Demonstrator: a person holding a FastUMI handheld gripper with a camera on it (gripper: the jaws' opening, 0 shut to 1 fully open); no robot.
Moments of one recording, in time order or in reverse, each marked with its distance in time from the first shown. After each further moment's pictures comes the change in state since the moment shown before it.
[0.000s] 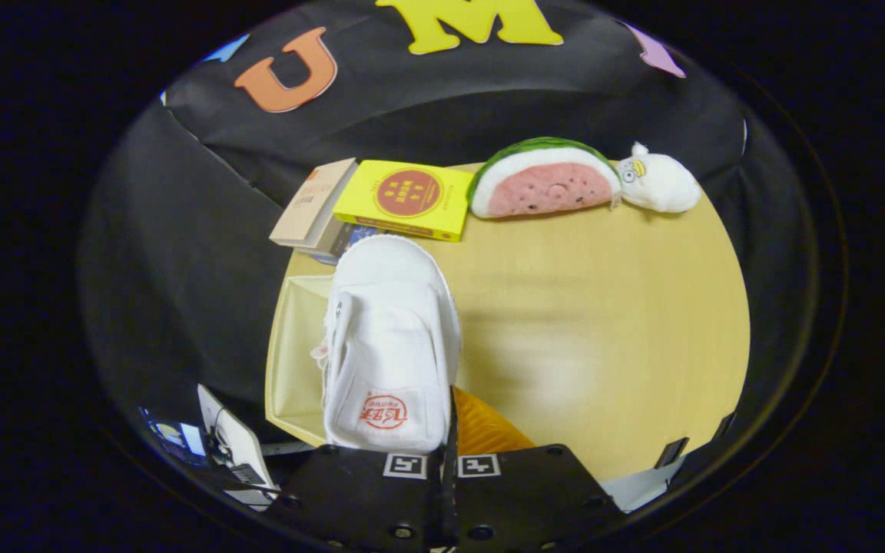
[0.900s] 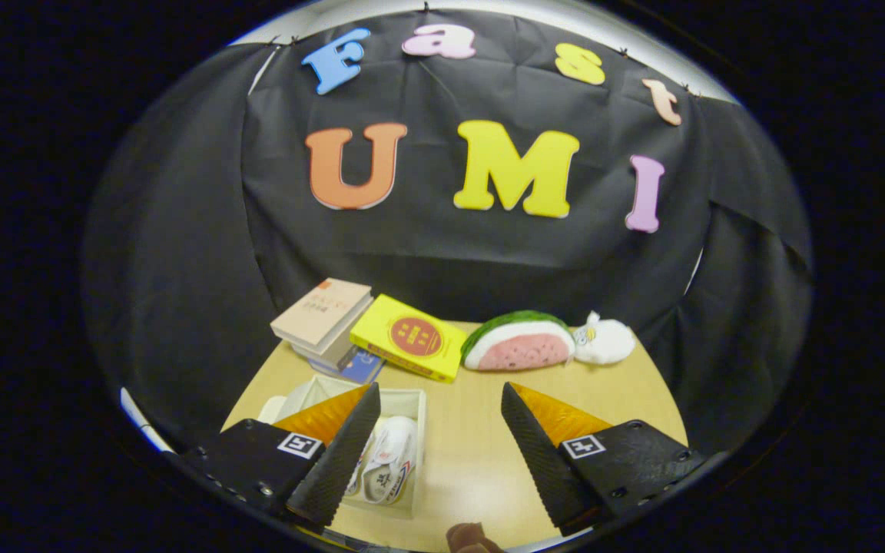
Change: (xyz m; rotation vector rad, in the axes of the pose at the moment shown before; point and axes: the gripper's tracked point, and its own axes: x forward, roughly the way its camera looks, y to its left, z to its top) arm -0.110 0.077 0.052 -0.198 -0.750 -0.271
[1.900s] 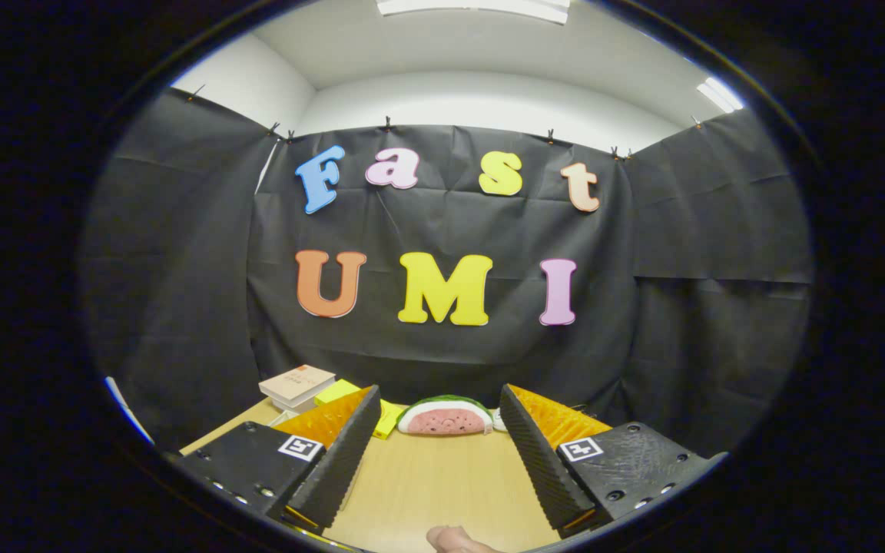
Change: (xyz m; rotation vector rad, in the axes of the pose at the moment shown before) arm -0.193 -0.163 -0.005 0.034 -0.414 -0.044
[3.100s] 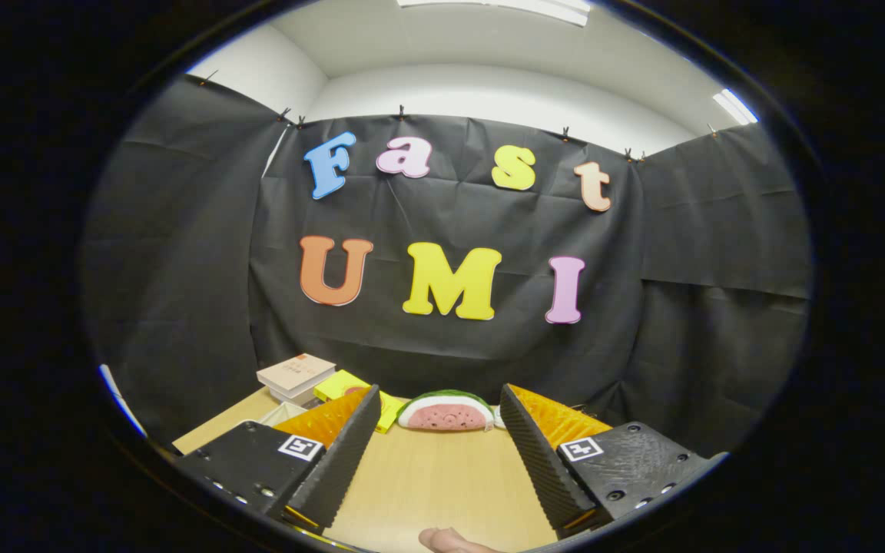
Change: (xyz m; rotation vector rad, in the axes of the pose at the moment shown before) arm 0.013 0.024 -0.011 -0.068 0.034 -0.009
